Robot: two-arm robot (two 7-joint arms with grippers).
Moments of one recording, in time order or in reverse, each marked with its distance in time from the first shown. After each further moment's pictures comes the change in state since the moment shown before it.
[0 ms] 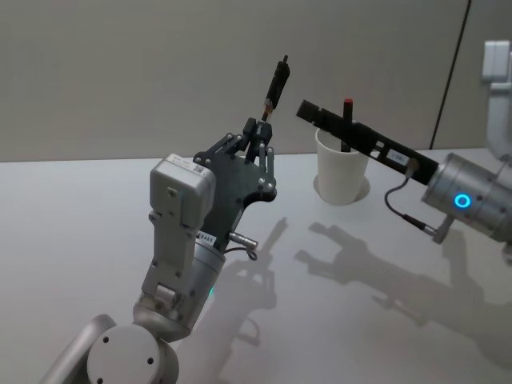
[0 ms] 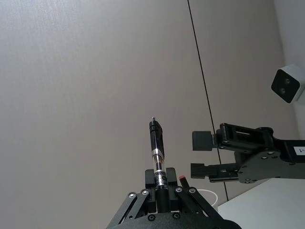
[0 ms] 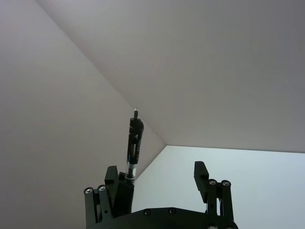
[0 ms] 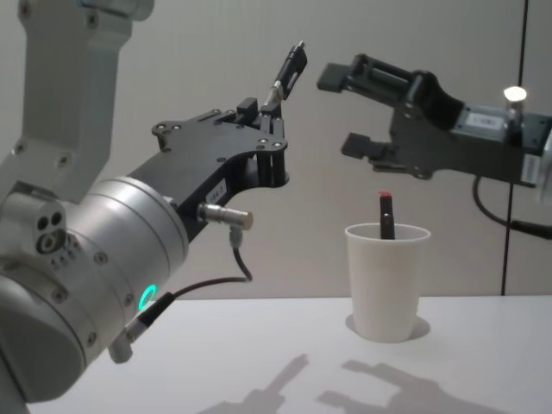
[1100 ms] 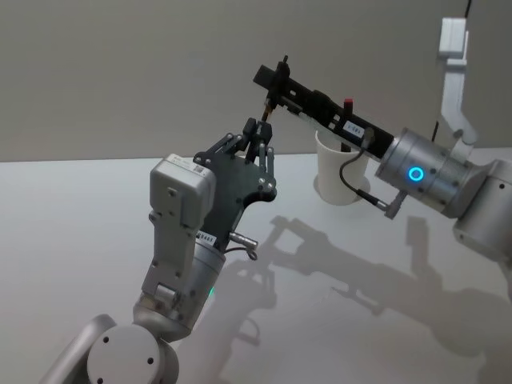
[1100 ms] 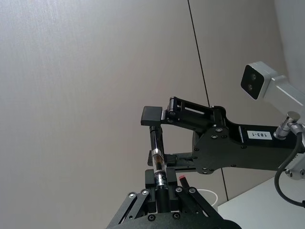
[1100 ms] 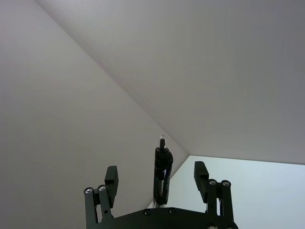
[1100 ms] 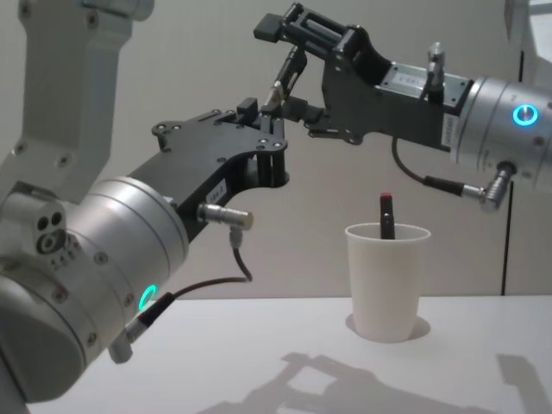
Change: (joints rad) left arm 0.000 0.000 0.000 0.000 0.000 0.000 0.000; right arm 0.089 -0.078 -0.071 0.069 0.100 -0.018 -0.066
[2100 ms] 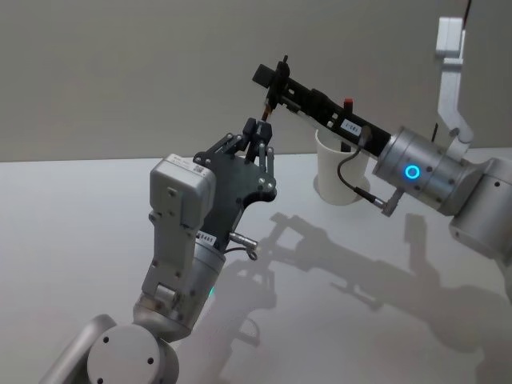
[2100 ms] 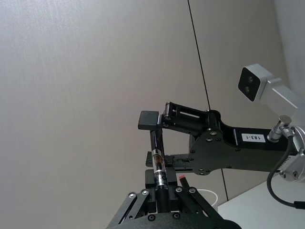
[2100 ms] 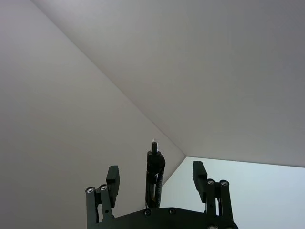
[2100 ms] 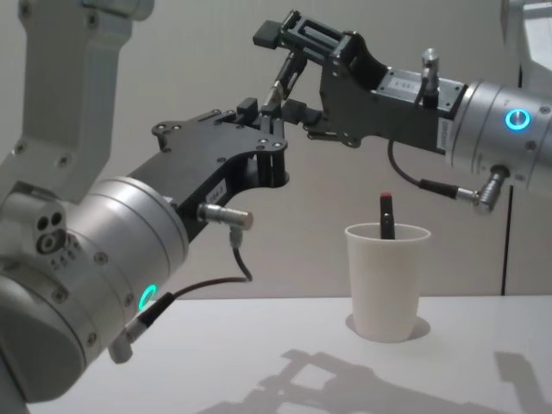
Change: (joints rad) left arm 0.000 0.000 0.000 0.000 0.000 0.000 0.000; right arm 0.020 0.008 -0.020 0.030 0.007 -0.027 0.001
